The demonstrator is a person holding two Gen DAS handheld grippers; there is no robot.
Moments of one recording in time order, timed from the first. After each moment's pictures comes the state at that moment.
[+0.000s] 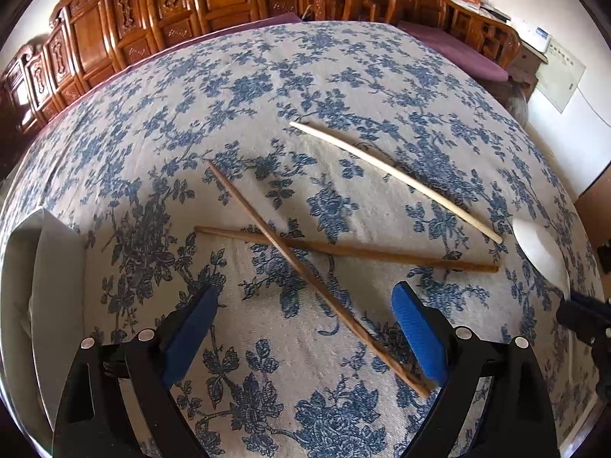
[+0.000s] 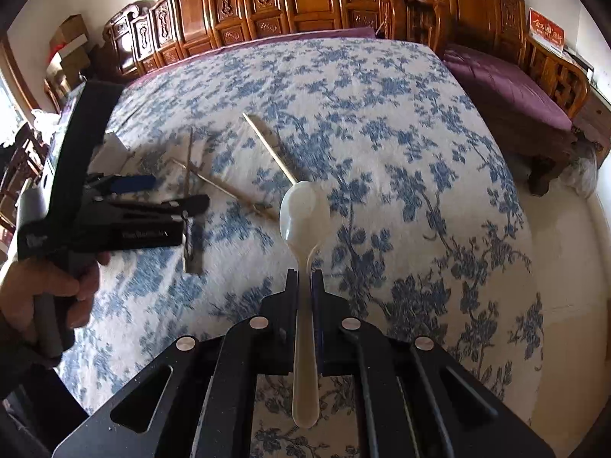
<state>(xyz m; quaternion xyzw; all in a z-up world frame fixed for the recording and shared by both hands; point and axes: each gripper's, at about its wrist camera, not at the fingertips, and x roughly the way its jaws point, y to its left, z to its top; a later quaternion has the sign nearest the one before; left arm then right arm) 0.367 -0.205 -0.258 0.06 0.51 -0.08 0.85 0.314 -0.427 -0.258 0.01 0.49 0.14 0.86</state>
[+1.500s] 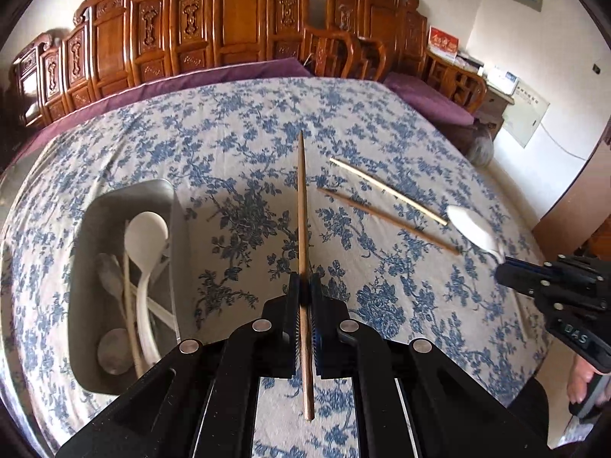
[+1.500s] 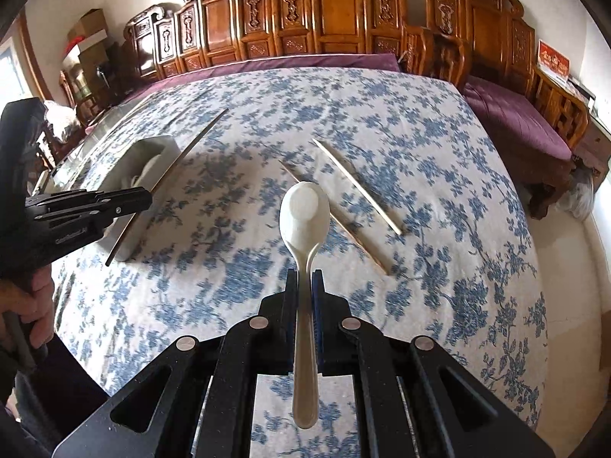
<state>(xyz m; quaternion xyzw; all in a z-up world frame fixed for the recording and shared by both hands) 0.271 -0.099 -0.168 0.01 0.45 -0.14 0.88 0.271 -0.338 -0.194 -0.01 0.45 0.15 0.88</state>
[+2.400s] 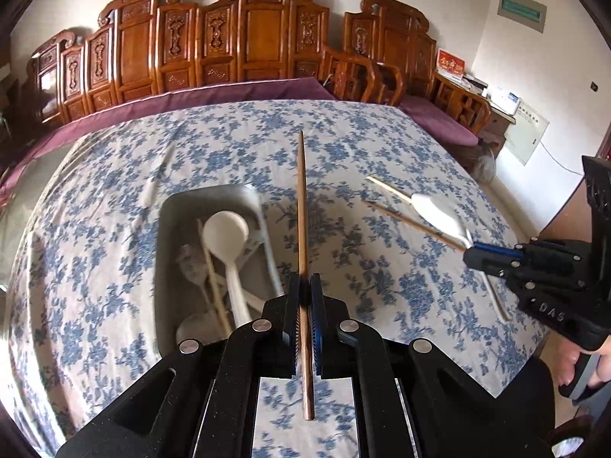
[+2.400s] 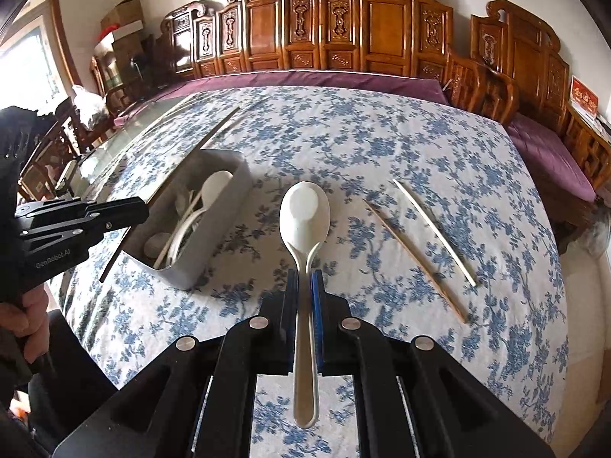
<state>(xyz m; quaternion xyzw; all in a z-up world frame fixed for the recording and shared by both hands) 0.242 -0.014 -0.139 0.00 0.42 -0.12 0.90 0.275 -0.245 -0.166 -0.04 0.43 0.20 0.88</state>
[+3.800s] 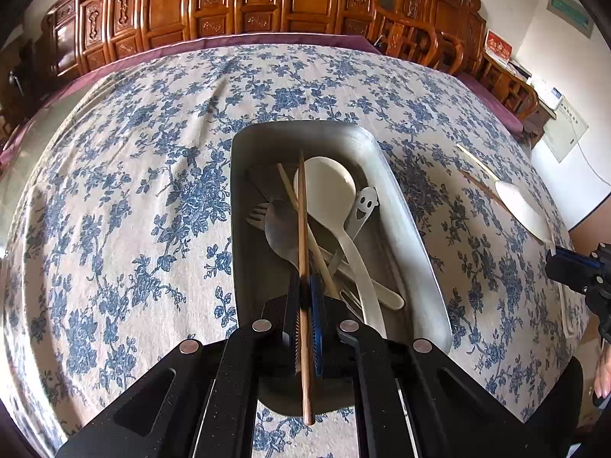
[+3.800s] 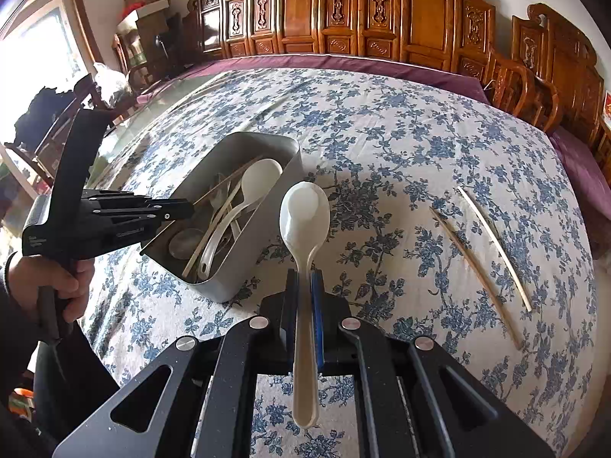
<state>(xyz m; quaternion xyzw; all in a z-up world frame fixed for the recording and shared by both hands) 0.297 0.063 -0.208 -0.02 0.50 -0.08 0.86 0.295 -0.184 -0.185 -0.06 0.45 0.25 0.85</state>
